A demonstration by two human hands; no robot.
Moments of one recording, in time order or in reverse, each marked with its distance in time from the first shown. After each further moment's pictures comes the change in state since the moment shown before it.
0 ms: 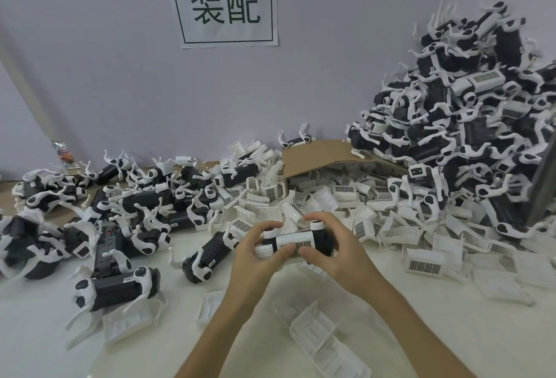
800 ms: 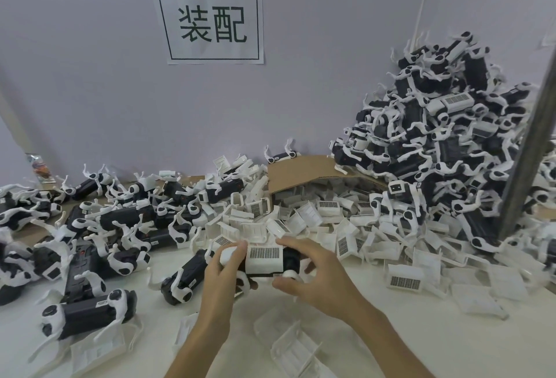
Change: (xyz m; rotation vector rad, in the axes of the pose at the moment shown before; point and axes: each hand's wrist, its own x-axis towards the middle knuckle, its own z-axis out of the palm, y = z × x) left_hand 0.008 -0.003 -0.007 -0.224 0.151 -0.201; right_hand 0.001 0.006 0.002 -0.204 -0.052 -0.024
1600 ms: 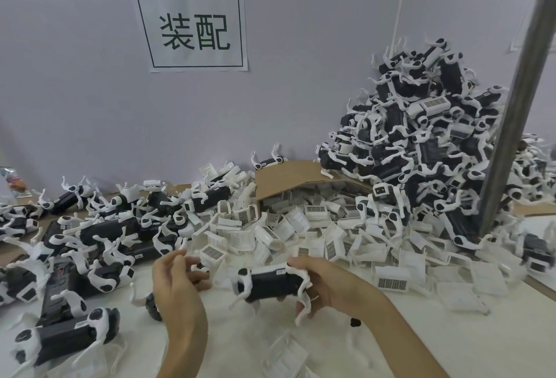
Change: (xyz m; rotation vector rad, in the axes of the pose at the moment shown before) left_hand 0.011 0.007 -0.011 -0.091 0.432 0.301; right_hand 0.000 -0.009 -0.036 0.622 -0.361 0.551
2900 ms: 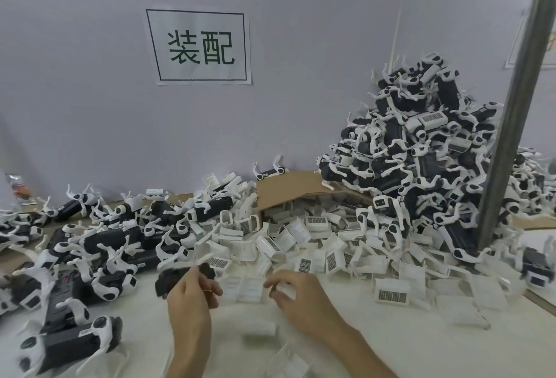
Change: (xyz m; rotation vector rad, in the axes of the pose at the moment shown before) left_hand 0.001 -0.006 0.000 0.147 -0.115 -0.115; right_hand 0.042 0.038 0.026 -0.632 0.411 -0.441
